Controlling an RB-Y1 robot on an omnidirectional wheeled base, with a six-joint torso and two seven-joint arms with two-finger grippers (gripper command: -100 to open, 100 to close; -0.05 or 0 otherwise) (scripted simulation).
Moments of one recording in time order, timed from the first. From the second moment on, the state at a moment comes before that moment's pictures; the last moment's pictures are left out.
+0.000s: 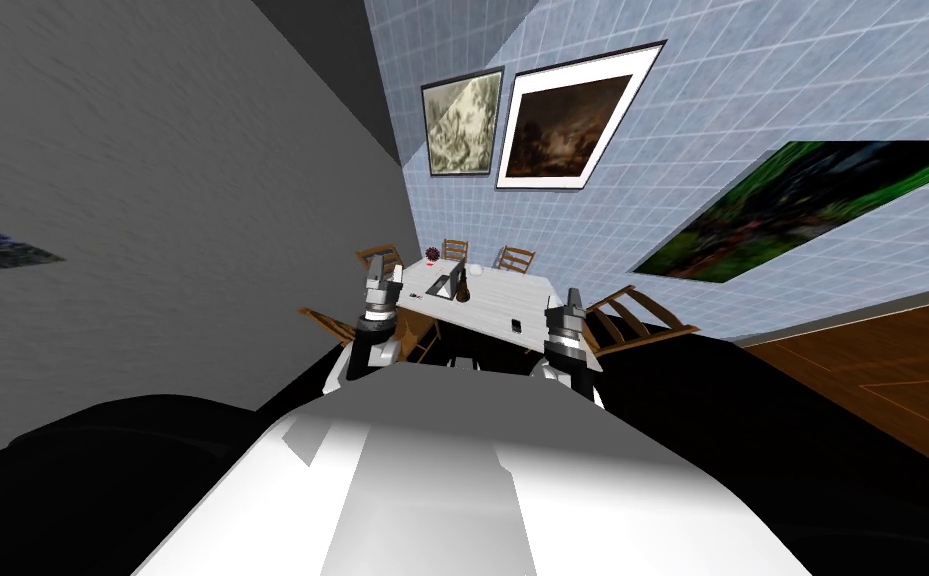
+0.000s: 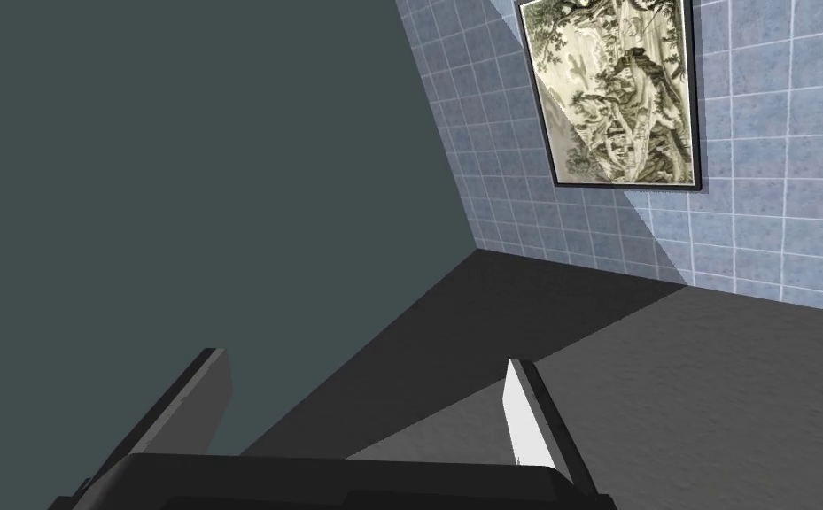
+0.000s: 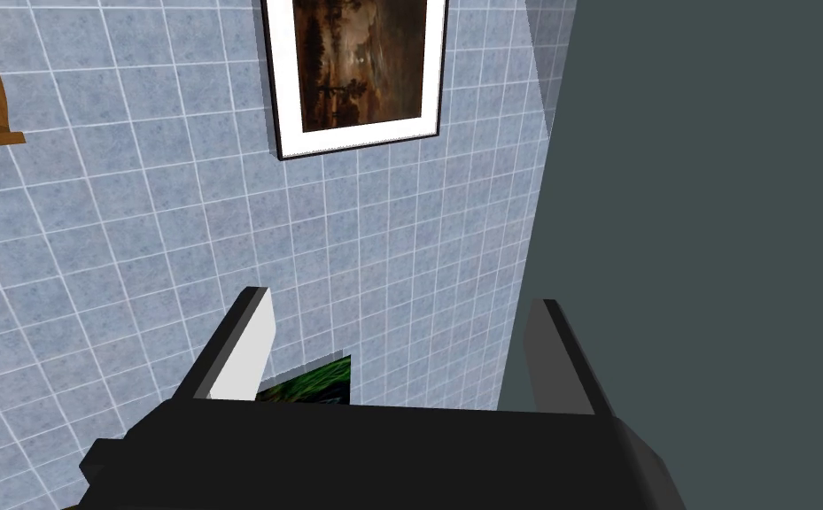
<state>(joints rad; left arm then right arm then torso) 0.42 0.13 0.03 -2.30 -0.08 -0.54 0.04 0.52 -0.01 -0.05 -2.24 -0.06 -0.41 0.00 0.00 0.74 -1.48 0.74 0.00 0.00</state>
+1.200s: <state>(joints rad) 0.29 0.17 0.03 -2.04 -0.17 -0.36 -0.04 0.52 -0.01 -0.05 -2.24 -0.06 -0.41 0.00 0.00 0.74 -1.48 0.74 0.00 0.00</state>
